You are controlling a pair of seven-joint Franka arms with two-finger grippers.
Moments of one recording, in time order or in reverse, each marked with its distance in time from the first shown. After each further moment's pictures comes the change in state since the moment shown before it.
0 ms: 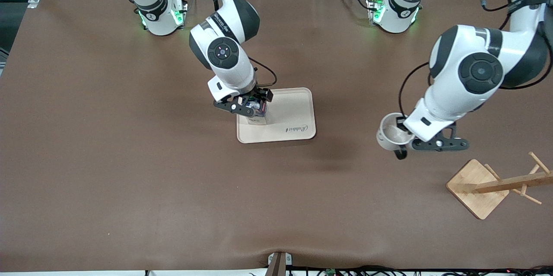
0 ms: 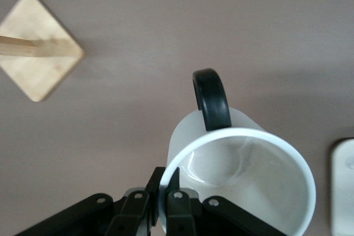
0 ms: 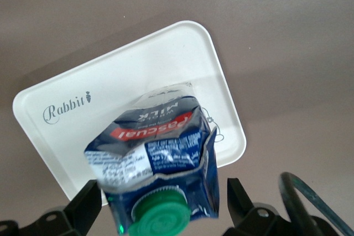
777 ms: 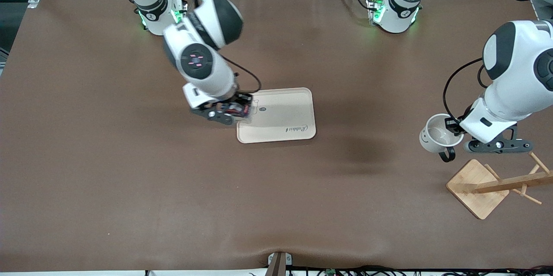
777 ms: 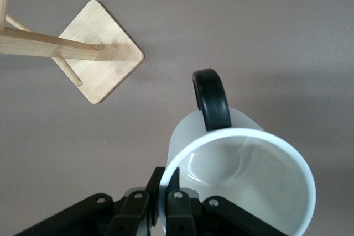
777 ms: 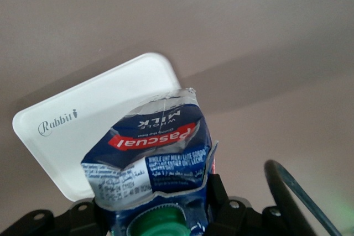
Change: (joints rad) left arm 0.156 -0.041 -0.001 0.000 0.015 -0.015 0.141; right arm -0.147 -0.058 -0.030 0.183 -0.002 -0.333 -0.110
